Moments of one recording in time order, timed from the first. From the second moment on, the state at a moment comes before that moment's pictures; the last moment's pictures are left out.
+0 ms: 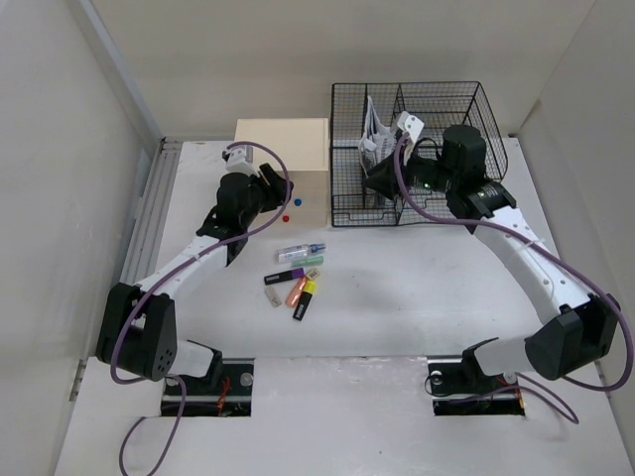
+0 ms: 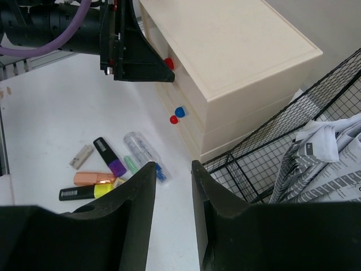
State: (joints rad) left arm -0.34 1.37 0.85 0.26 0.01 -0.59; right arm 0.37 1.36 1.33 -0.21 -0.72 -0.18
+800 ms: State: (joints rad) left arm -0.46 1.37 0.87 0.21 -0.25 -0.54; right arm 0.37 1.36 1.32 -0.21 -0.73 -0.16
